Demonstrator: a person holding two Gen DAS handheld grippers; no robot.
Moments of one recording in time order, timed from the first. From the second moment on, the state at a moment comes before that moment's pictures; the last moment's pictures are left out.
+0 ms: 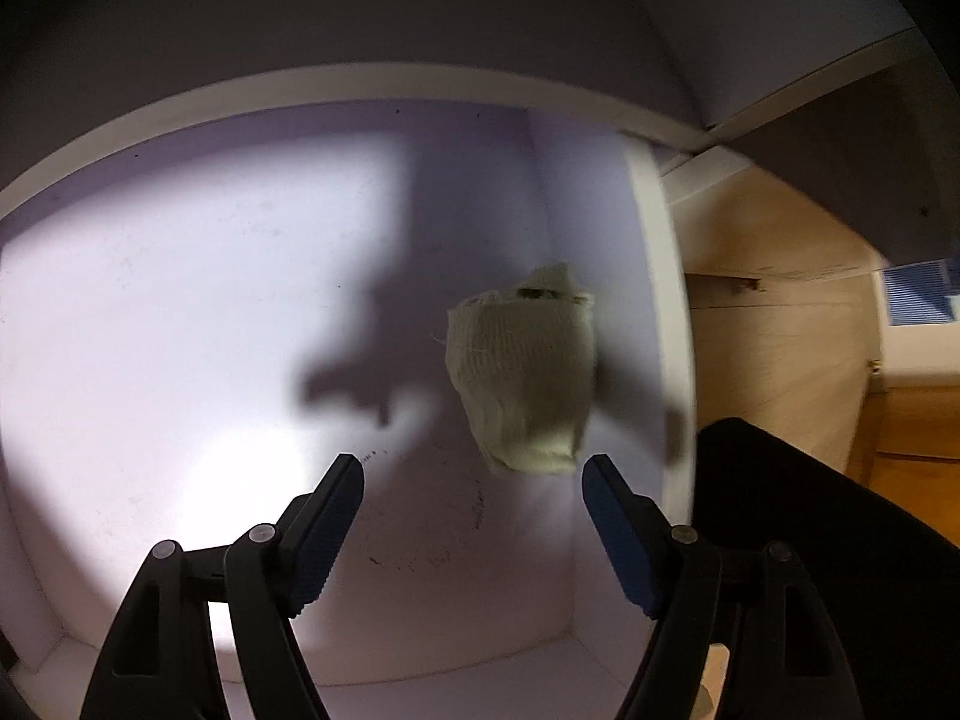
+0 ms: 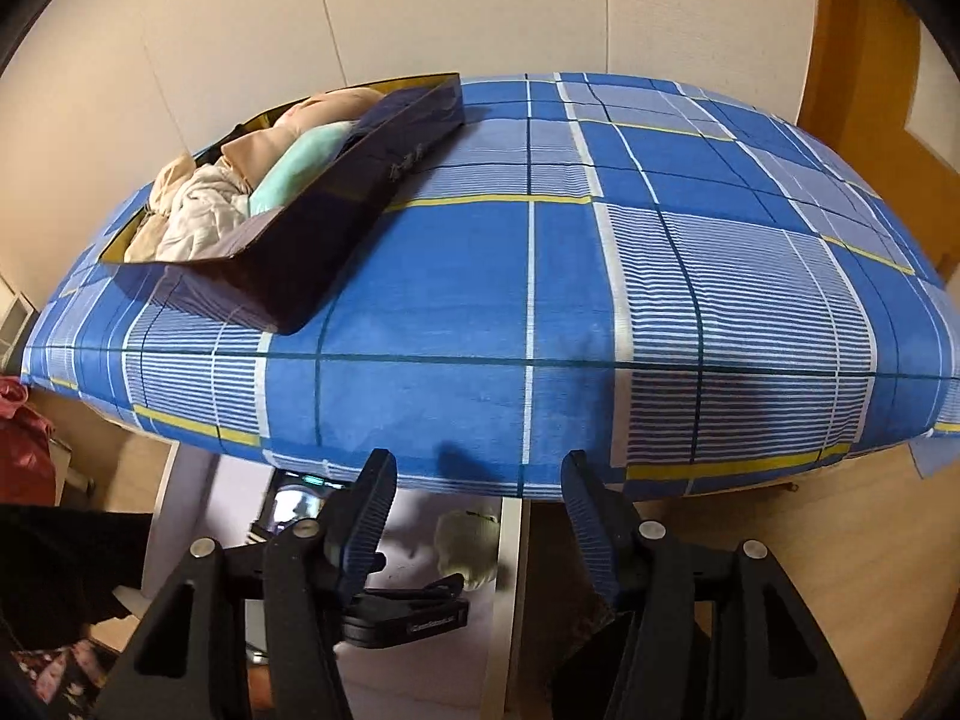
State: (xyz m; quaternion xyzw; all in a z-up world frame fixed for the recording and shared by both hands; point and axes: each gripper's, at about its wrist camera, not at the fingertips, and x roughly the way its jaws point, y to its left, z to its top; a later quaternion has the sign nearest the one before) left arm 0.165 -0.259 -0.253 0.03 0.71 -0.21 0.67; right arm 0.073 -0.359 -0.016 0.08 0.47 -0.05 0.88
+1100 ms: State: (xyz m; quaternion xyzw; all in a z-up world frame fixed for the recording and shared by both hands) left arm 0.151 -0.281 -0.264 0.12 0.68 -0.21 0.70; right arm 0.081 -0.345 -0.024 0.07 0.48 -0.03 0.88
